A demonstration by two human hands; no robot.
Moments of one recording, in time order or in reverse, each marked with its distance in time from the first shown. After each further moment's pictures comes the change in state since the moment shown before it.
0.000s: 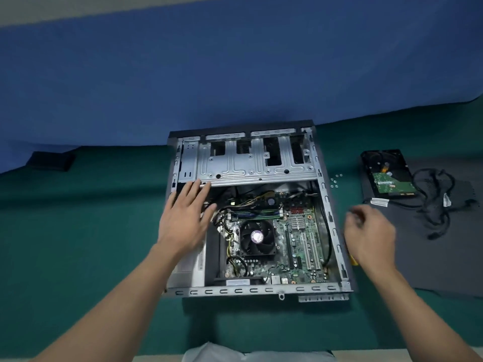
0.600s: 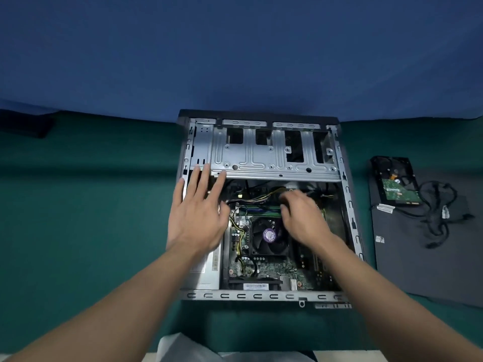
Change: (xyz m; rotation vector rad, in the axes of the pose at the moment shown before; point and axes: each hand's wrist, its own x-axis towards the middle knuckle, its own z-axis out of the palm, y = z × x) left_hand -0.002 -0.002 0.014 0.002 0.119 -0.011; right_hand -0.001 -0.103 0.088 -0.220 -0.488 -0.388
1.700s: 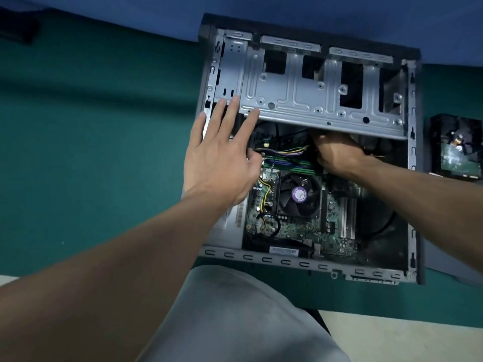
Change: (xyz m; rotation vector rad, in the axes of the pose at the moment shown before) left_hand 0.001 0.000 0.001 -0.044 0.033 -0.031; right_hand 0.086 0.039 0.024 -0.553 -0.258 -0.230
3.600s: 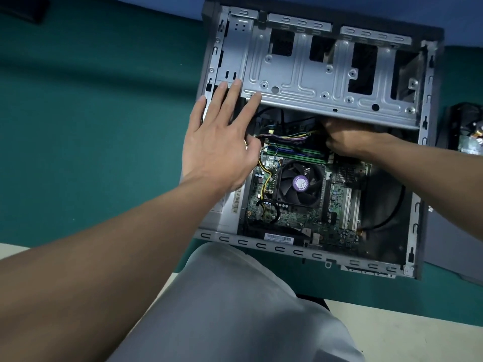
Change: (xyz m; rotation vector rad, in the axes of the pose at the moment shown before) left_hand 0.001 0.000 0.001 0.023 0.023 -0.020; right_hand 0.012 0.024 0.004 0.127 -0.191 -0.017
